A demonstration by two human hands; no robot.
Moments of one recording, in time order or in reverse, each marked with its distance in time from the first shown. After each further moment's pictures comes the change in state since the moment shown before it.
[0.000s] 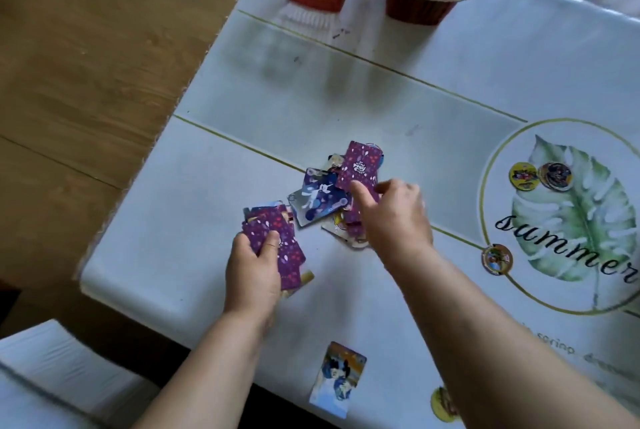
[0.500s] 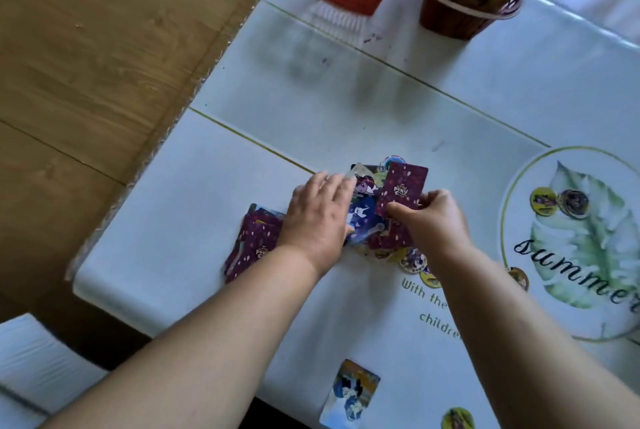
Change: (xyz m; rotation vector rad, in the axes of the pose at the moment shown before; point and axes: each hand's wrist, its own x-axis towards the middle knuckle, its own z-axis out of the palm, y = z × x) left_hand 0.052 0.044 0.041 1.030 -0.344 0.936; right_hand 0.029 0.010 -0.001 0.319 -0.036 0.160
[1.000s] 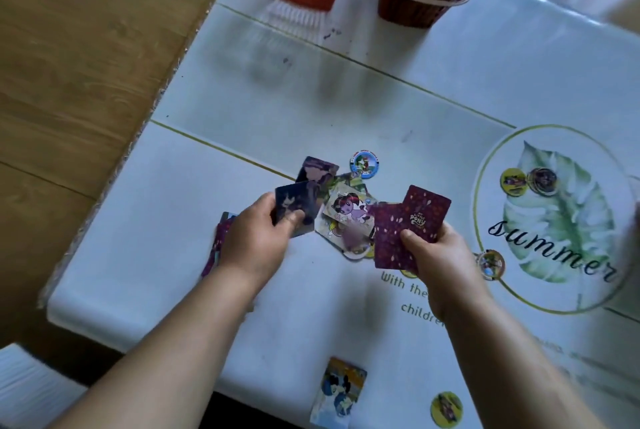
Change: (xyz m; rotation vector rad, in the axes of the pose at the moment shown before) left_hand -0.016 -0.017 -0.012 -0.564 0.102 -0.450; right_hand -0.038 0.042 -0.031 0.440 -0.039 0.115
